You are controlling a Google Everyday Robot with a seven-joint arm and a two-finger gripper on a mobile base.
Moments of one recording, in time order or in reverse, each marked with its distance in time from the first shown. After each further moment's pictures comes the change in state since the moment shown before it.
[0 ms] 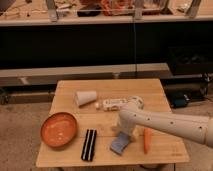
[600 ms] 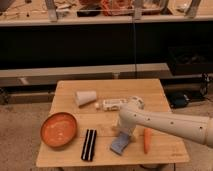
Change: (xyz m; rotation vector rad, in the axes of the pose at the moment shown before) arm -0.004 0.001 -0.003 -0.009 -0.003 -0.015
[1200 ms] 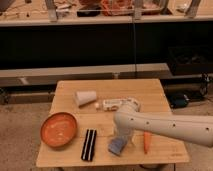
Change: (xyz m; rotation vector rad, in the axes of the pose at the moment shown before) arm -0.064 0.007 -0.040 -0.087 -0.061 -0.100
